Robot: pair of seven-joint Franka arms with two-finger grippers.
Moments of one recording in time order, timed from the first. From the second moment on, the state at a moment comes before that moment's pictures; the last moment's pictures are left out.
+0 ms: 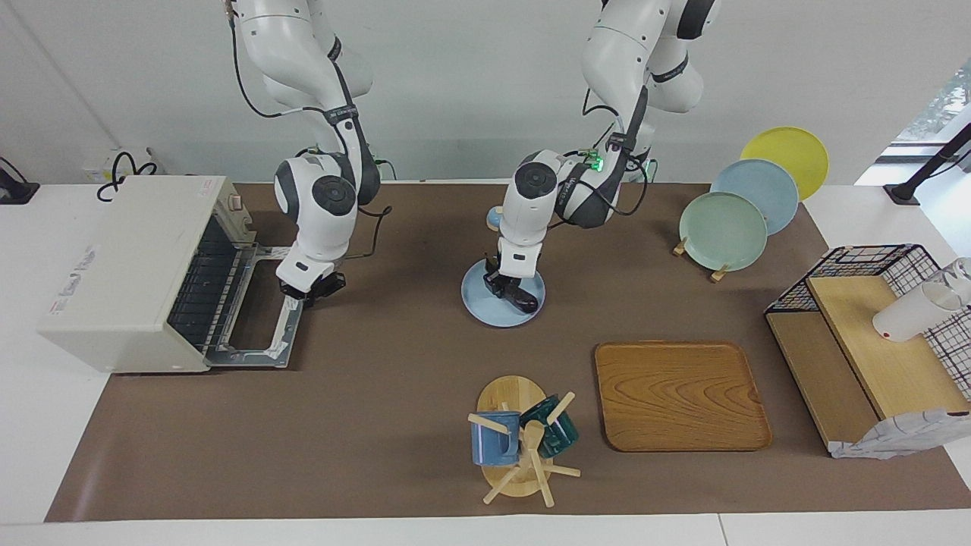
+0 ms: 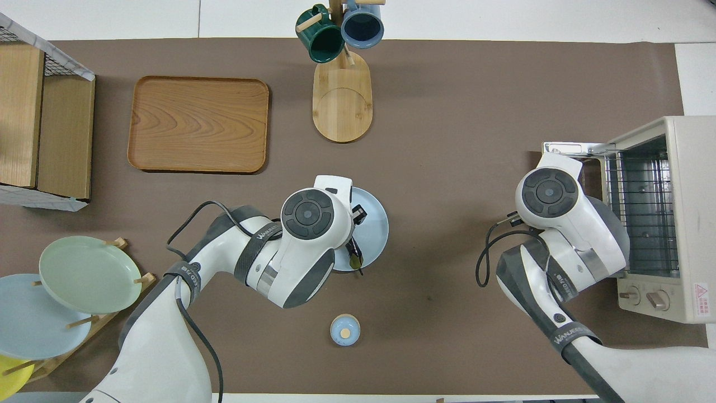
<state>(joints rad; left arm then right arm) -0.63 0.32 -0.10 -2.01 -0.09 2.36 -1.23 0.17 0.13 -0.01 -2.21 -0.51 2.21 0.15</state>
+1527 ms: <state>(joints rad) -0.12 0.56 -0.06 -1.54 -0.08 2.12 -0.11 -0.06 -0.06 -0.03 -1.91 -0.16 1.74 -0.22</state>
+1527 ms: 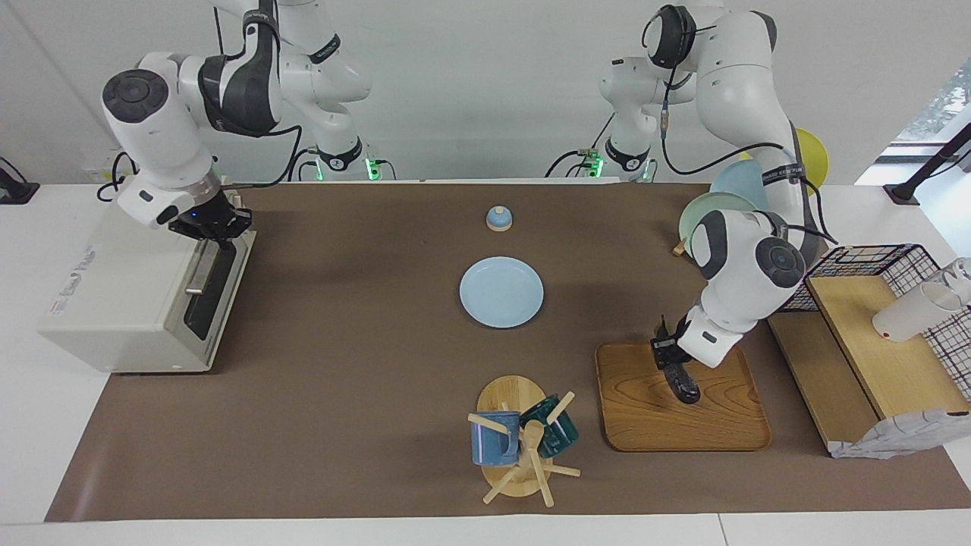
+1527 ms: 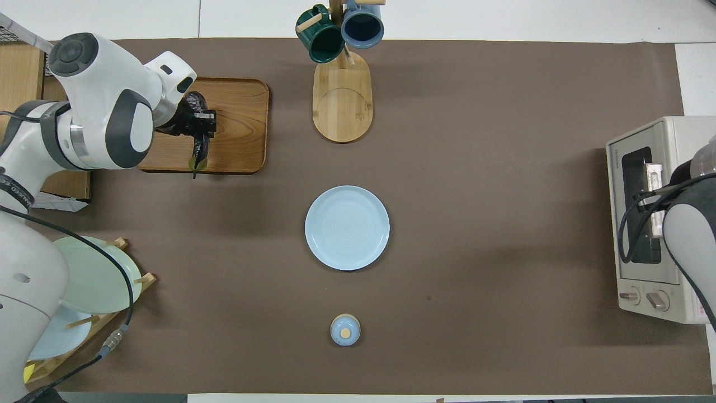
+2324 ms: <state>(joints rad) -0.09 0.51 -0.06 -1.48 -0.09 2.02 -0.09 -0.05 -0.08 0.00 -1.86 -0.05 1.69 -0.20</state>
